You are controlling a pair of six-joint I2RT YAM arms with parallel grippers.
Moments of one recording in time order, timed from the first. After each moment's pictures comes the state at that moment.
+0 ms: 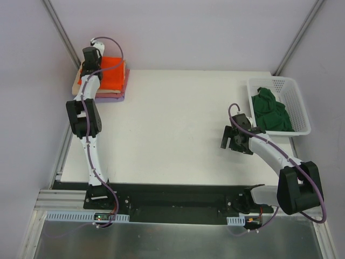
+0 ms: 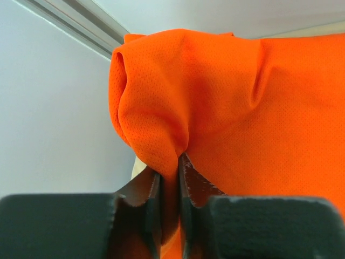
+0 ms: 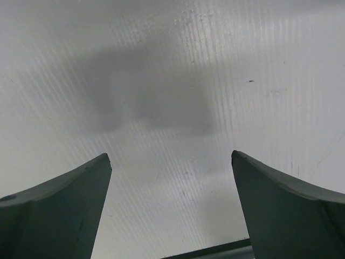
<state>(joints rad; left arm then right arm) 0.14 2.37 2.11 -0.11 -0.29 0.46 0.30 1.29 0.75 -0.66 0.26 0.49</state>
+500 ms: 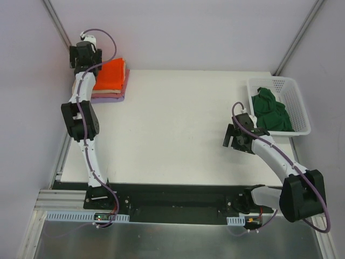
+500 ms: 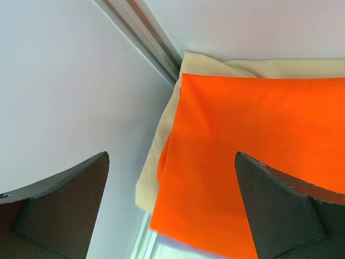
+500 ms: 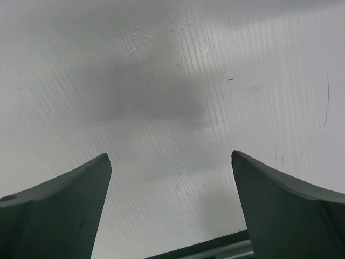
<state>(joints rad) 0.16 2.31 2.13 -0.17 -0.32 0.32 0.30 1.24 0.77 -0.71 0.31 0.51</state>
